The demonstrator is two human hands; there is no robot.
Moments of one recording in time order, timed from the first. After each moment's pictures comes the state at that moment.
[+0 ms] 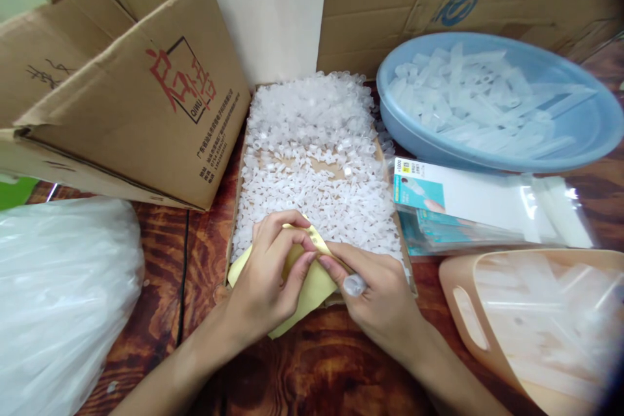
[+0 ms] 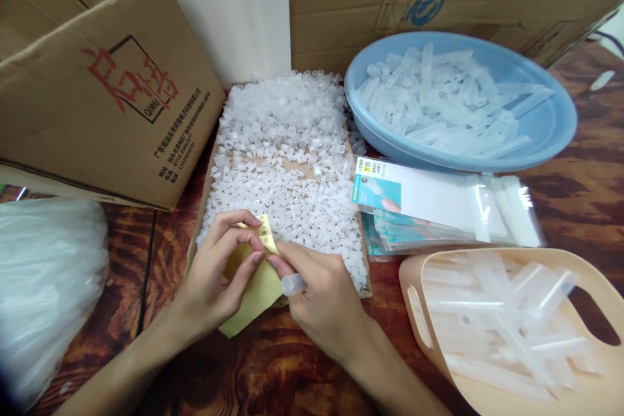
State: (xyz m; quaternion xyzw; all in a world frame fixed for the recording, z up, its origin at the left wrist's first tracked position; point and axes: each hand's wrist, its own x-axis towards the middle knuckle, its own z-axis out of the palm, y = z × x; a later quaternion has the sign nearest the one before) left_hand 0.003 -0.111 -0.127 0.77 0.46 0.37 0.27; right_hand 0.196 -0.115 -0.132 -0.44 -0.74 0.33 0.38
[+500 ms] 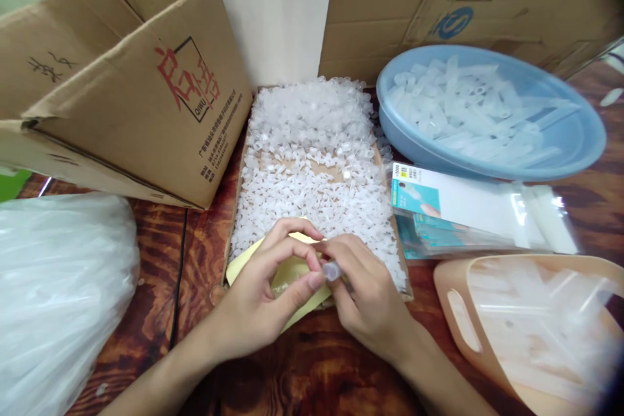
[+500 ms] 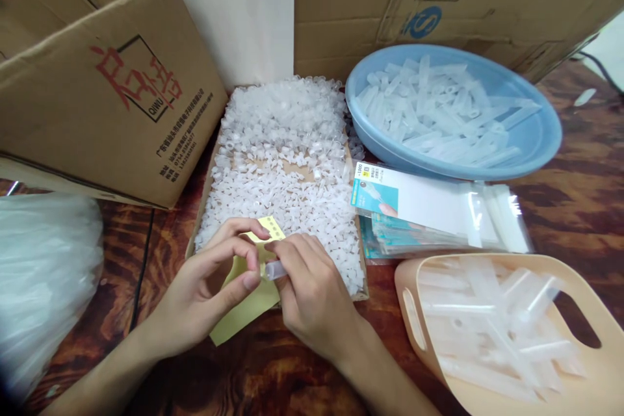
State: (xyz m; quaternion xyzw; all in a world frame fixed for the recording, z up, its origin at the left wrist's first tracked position) left_hand 0.001 -0.115 -0.104 0.68 0.41 0.39 0.47; right_hand 0.194 -0.114 -0.140 -0.40 -0.79 0.27 0.37
